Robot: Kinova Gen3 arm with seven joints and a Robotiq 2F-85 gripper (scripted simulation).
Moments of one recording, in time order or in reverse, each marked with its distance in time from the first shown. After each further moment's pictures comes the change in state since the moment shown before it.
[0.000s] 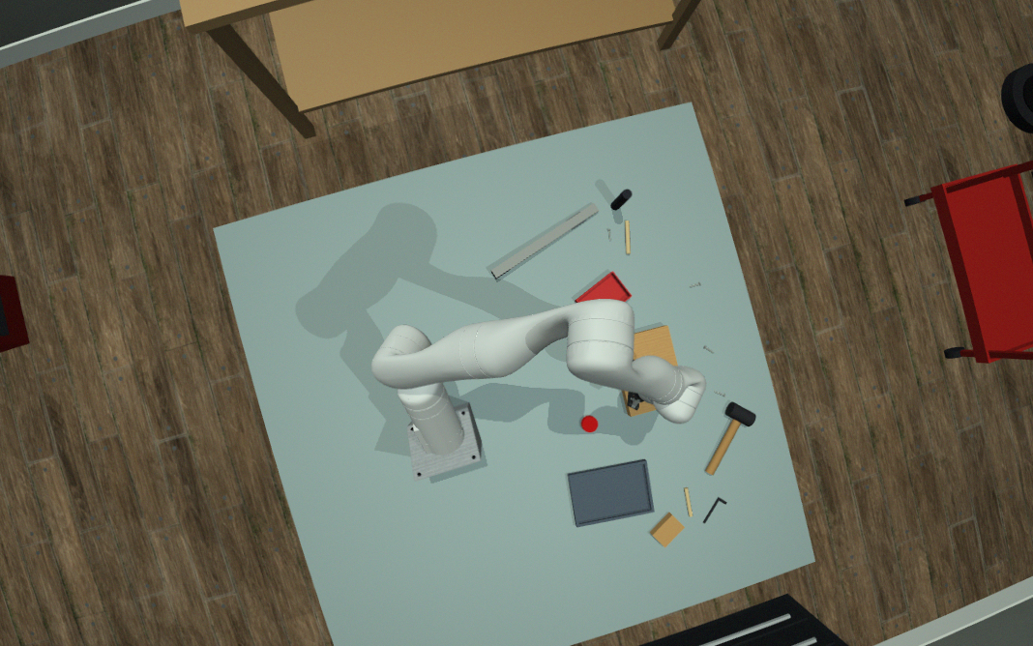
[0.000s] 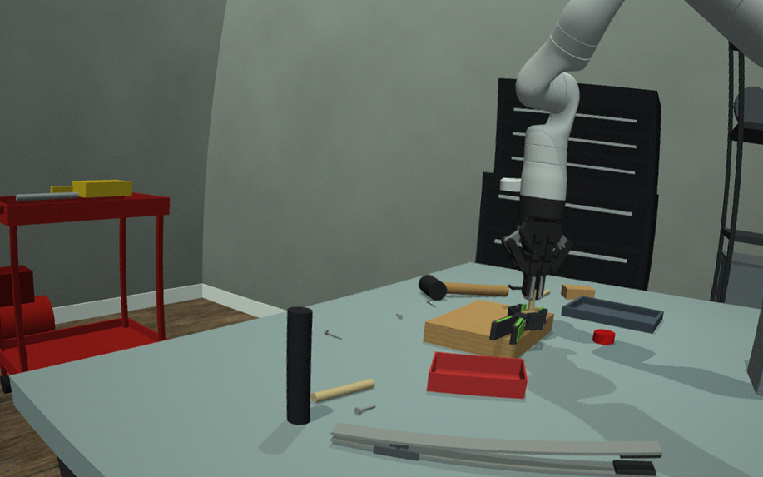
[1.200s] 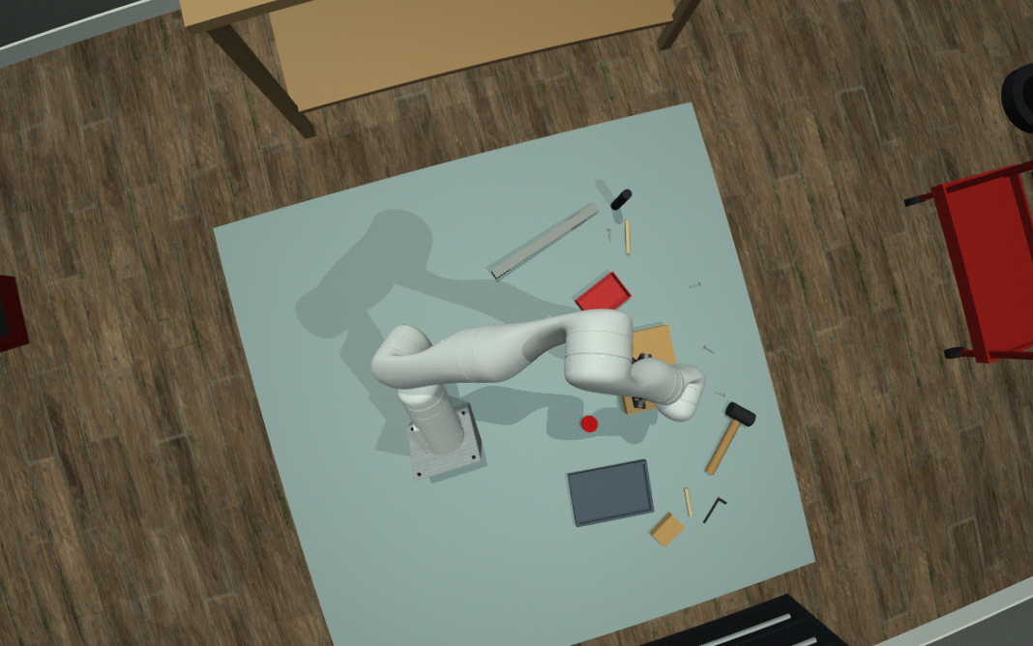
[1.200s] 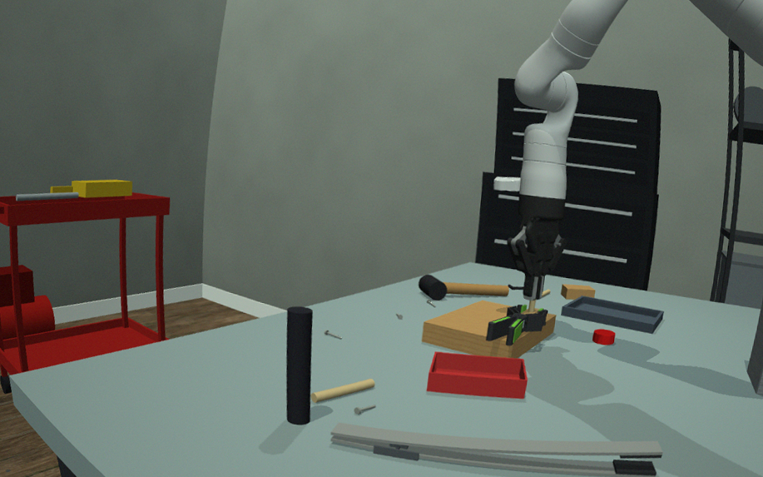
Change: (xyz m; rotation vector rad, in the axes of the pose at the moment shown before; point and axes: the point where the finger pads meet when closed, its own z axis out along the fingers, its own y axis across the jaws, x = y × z) arm -0.006 -0.003 -0.001 0.001 -0.015 -0.334
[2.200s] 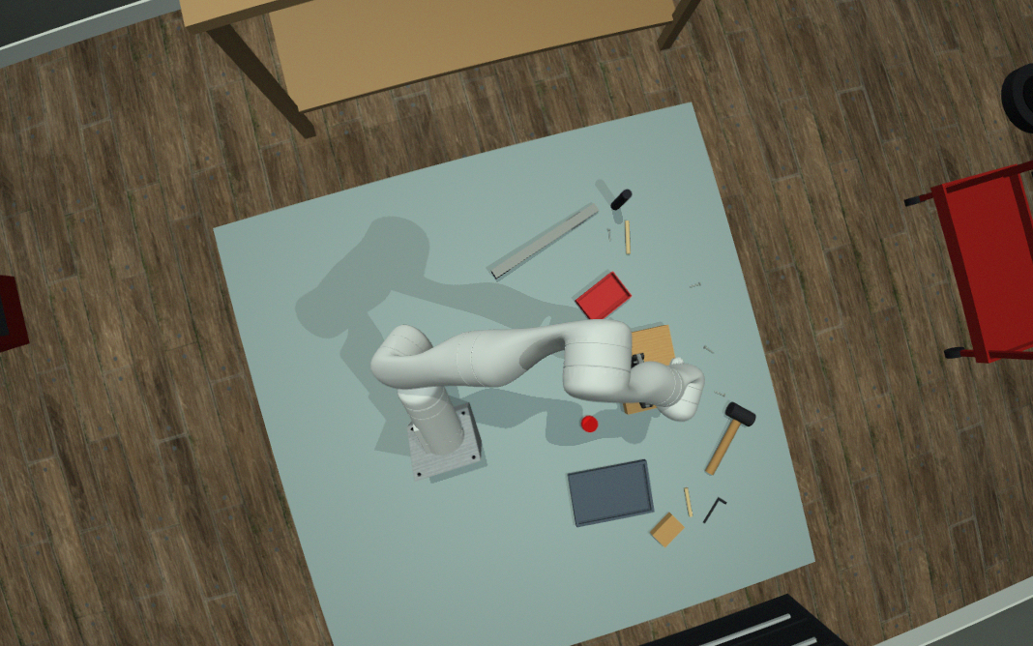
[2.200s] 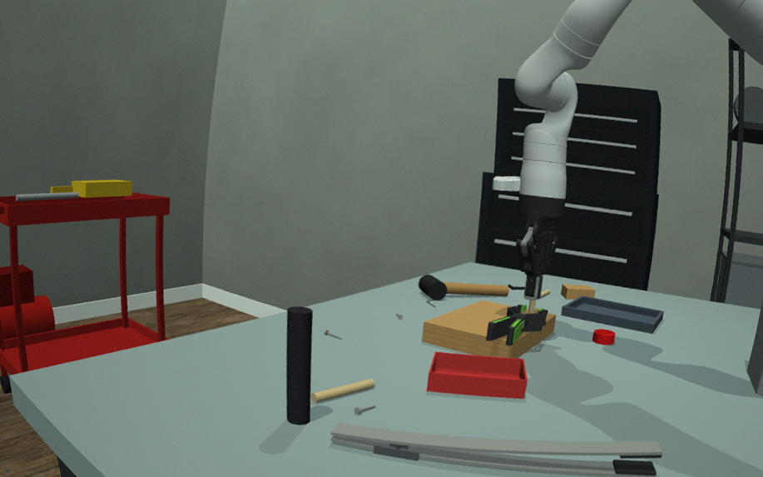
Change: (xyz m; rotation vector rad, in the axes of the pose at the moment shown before) arm 0.000 0.000 0.000 0.000 0.000 -0.303
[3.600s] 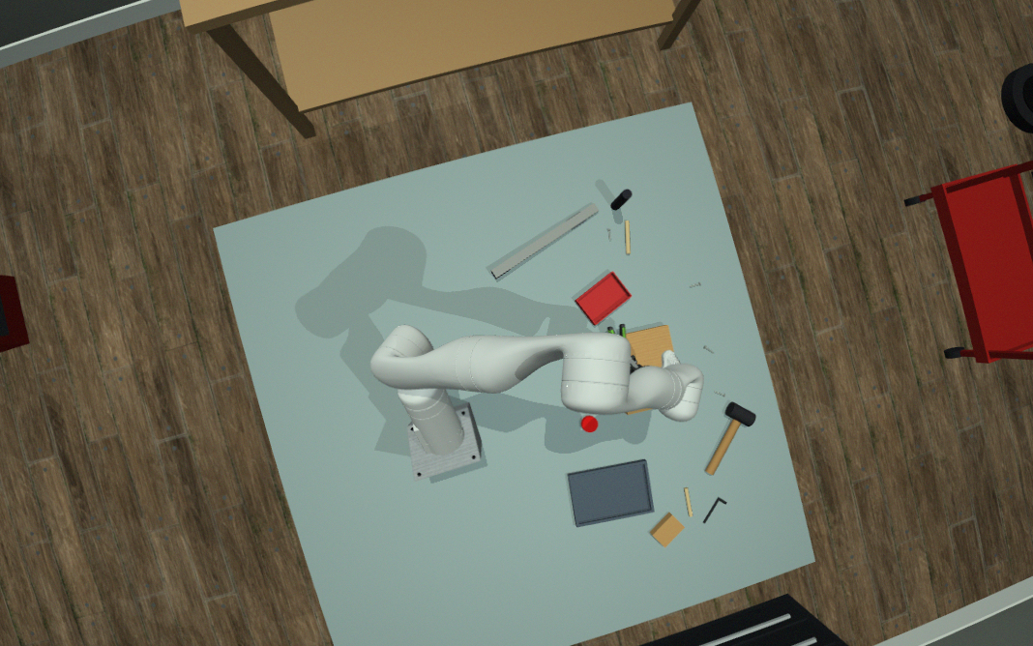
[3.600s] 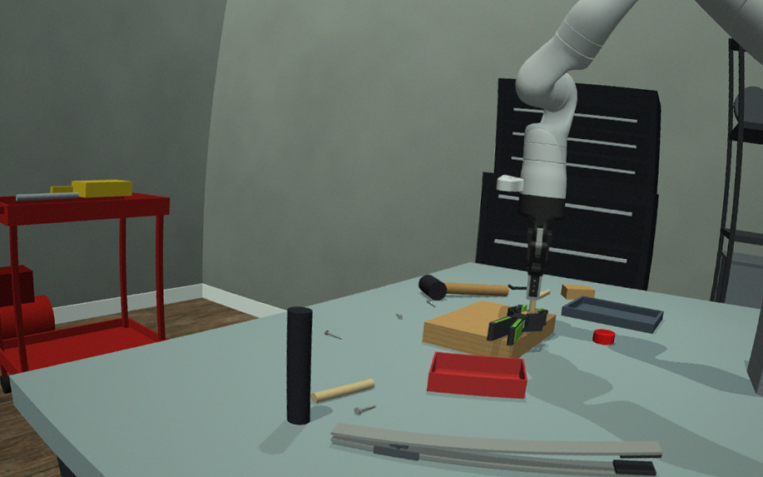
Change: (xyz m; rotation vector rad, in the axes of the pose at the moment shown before) arm 0.000 0.000 0.000 0.000 -0.001 -0.372
